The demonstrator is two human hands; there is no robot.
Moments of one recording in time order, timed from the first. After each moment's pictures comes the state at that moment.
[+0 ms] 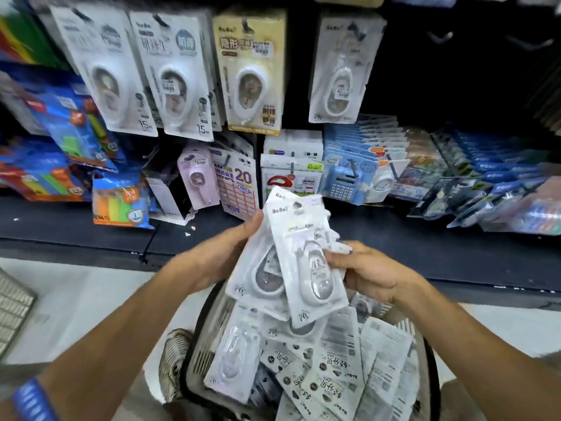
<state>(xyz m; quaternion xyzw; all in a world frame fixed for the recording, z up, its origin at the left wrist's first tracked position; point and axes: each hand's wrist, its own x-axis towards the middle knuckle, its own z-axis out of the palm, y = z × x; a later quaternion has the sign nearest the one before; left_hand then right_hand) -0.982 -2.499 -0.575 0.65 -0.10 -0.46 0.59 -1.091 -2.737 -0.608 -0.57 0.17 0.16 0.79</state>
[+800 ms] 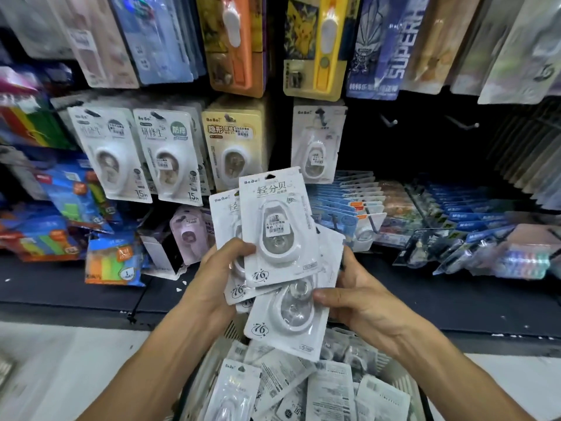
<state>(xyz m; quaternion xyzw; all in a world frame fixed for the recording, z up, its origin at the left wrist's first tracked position) -0.995 -2.543 -0.518 0.56 0.04 -0.26 0.79 -1.097 -2.735 -0.541 -0.55 0.07 0.06 0.83</state>
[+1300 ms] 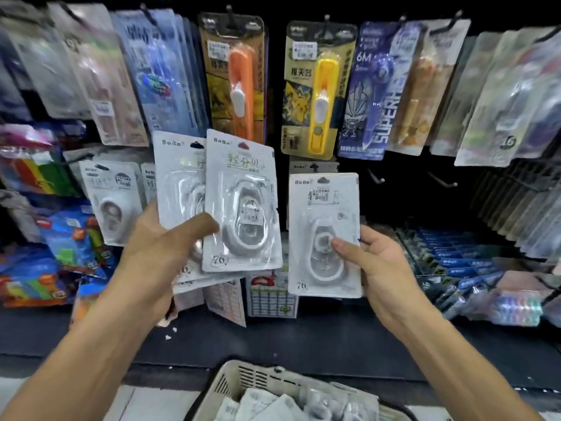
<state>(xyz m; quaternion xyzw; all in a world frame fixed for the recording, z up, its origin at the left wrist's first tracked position) -0.959 -2.518 -0.414 0.67 -0.11 0.01 0.73 -1.054 -2.769 -0.469 -0.63 0.08 -0.19 0.75</state>
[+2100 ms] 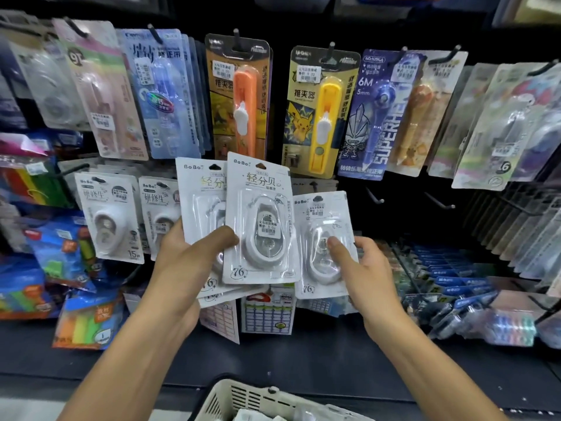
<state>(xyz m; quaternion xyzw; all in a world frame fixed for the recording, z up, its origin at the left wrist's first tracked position) -0.950 -2.543 -0.422 0.63 -0.10 -0.06 0.77 -1.028 -2.764 -0.467 -0.71 0.22 -0.27 0.61</state>
